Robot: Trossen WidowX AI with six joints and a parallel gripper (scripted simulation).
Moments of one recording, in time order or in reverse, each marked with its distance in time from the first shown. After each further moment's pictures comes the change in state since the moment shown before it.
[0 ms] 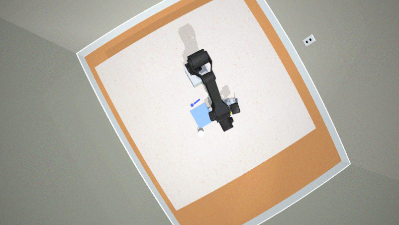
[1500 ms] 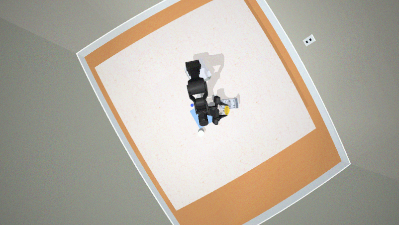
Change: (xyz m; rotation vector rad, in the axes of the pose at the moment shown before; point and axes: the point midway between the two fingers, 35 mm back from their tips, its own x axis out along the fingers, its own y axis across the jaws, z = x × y) arm 0.047 -0.024 -0.023 -0.891 -0.692 0.690
